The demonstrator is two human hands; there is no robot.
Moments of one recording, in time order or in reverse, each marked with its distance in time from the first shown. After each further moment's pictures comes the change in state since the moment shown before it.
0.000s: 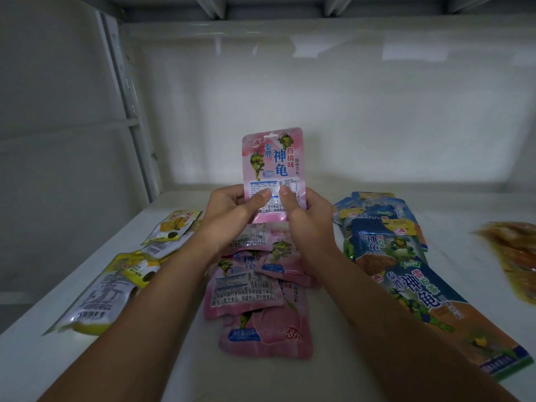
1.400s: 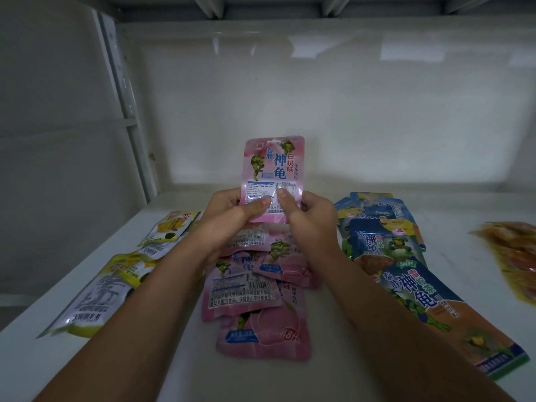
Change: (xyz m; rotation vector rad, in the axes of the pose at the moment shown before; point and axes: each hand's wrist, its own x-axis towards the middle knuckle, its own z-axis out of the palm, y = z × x) left_hand 0.002 -0.002 -0.001 -0.066 -0.108 -0.093; right_hand 0.002 0.001 -0.007 -0.223 0.001 -0.036
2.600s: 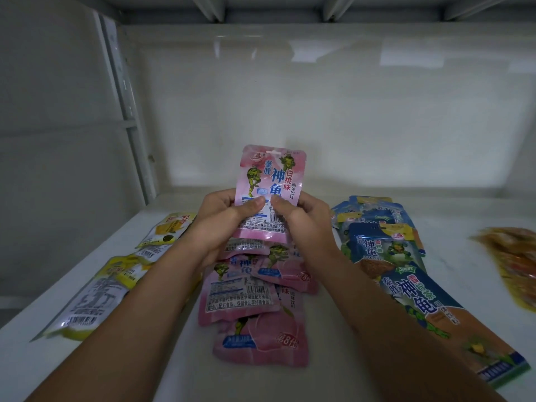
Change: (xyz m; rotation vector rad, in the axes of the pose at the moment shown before) left_hand 0.000 -0.001 -0.004 -0.110 0.061 -0.002; right_hand -0.001 -0.009 -0.005 0.267 -0.156 0.061
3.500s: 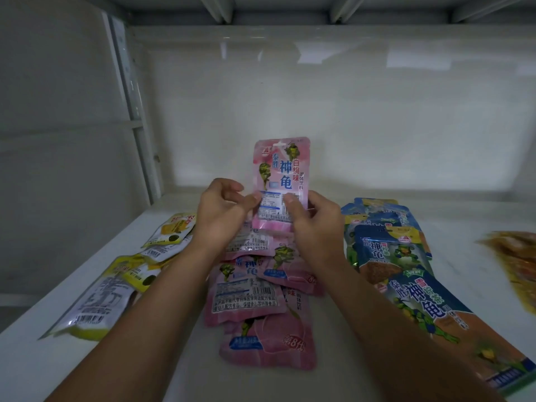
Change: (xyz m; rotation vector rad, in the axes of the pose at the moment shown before) left_hand 0.006 0.002 0.002 0.186 0.336 0.079; right_hand -0.003 0.008 0.001 -0.190 0.158 -0.243
